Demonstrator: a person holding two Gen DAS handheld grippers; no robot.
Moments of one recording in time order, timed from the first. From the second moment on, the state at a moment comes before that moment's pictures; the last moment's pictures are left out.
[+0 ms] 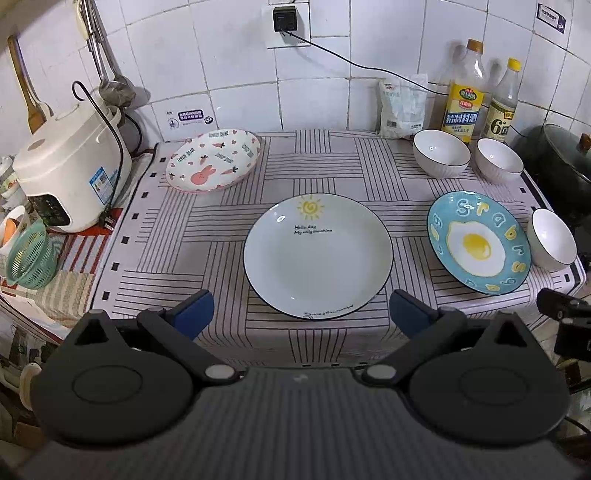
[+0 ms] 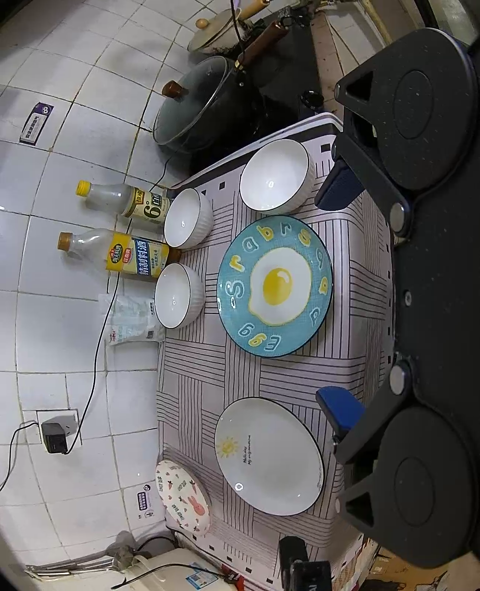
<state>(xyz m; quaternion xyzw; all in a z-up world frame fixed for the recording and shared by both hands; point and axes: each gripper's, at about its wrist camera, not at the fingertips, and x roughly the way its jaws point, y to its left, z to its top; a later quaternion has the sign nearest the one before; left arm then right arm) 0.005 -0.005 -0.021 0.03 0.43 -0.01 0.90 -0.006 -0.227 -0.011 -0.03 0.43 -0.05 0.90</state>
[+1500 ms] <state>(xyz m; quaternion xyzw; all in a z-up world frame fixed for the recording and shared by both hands) 0.181 0.116 -0.176 -0.08 0.62 -0.09 0.78 0.123 -0.161 -0.169 0.14 0.51 0.12 0.84</state>
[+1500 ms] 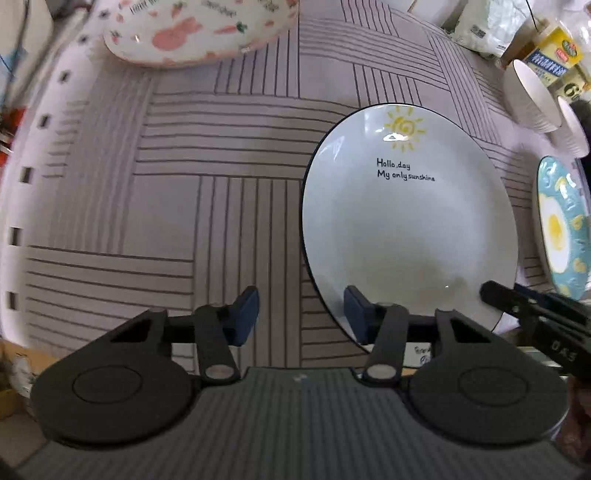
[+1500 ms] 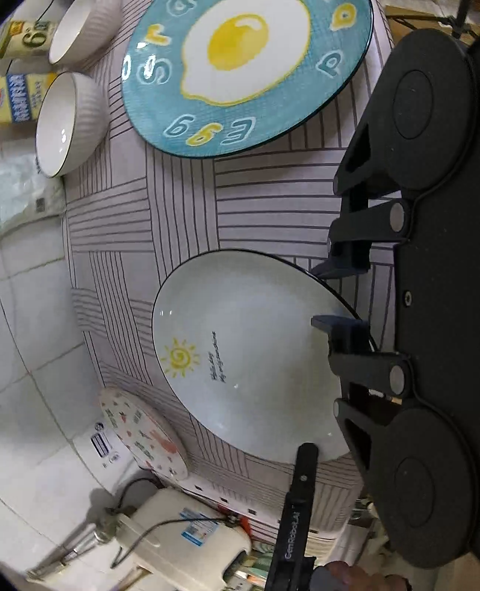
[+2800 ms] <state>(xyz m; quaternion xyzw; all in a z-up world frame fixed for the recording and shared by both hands) 0.289 0.073 -0.134 0.02 0.56 -0.23 0.80 0.206 -0.178 -0.153 0.15 0.43 0.11 0.89</state>
